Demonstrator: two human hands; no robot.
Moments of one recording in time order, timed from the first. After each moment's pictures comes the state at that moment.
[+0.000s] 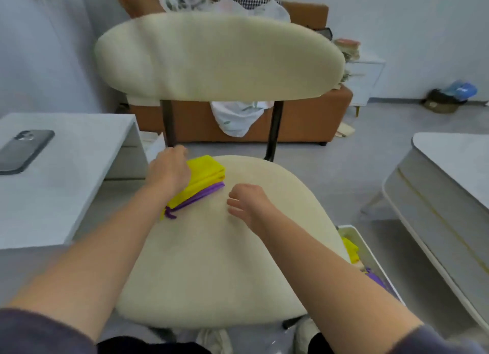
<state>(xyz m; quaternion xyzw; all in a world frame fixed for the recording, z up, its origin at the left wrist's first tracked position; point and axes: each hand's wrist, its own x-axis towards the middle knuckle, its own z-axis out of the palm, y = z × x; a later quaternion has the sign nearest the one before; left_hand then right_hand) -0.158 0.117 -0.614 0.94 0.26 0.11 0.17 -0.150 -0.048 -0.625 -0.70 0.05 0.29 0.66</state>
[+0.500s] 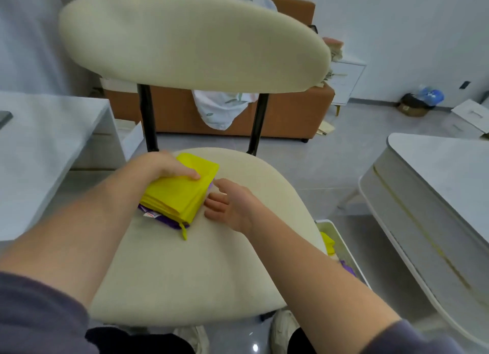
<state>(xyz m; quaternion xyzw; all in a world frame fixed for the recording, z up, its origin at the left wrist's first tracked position) -0.134 0.108 -0.608 0.91 0.29 -0.18 0.25 -0.141 -0.058 -0.641 -0.58 0.11 0.37 0.72</state>
